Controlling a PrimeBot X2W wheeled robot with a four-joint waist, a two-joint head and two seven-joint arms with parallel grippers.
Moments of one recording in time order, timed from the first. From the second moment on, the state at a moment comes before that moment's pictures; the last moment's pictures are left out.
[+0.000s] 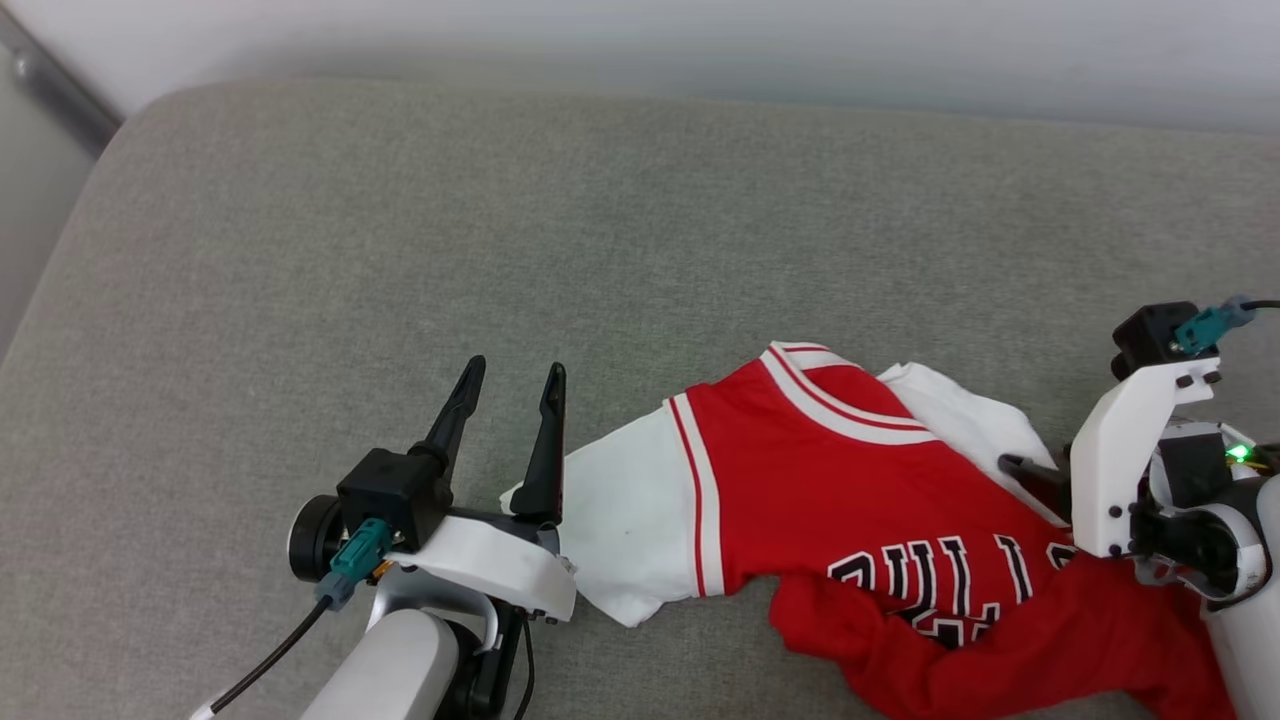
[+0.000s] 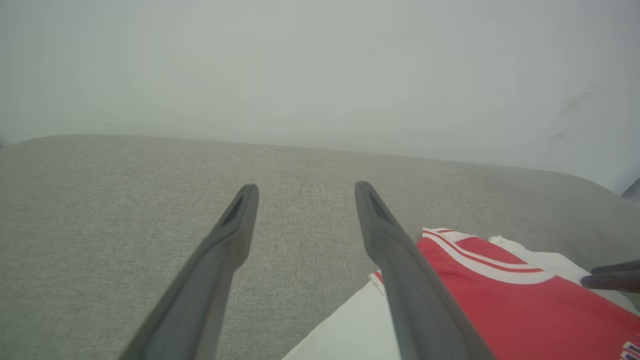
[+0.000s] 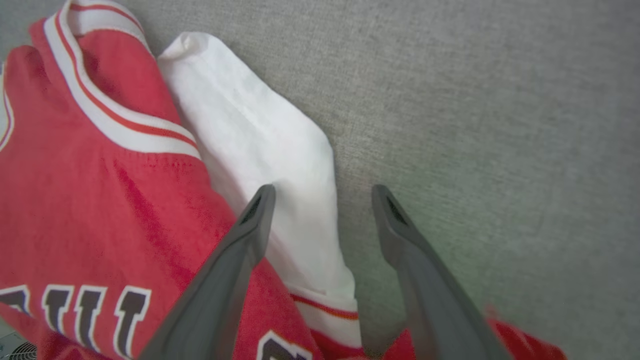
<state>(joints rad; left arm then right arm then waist) -0.27 0.24 -0.48 0.11 -0.50 0.19 -0.24 -0.40 -0.34 0.10 0.24 0.50 0.13 0.87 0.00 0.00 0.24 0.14</state>
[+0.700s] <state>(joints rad) -0.26 0.22 -0.46 0.16 -0.49 0.18 -0.26 -0.43 -0.40 -0.02 0.28 0.51 0.13 0.70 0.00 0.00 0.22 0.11</state>
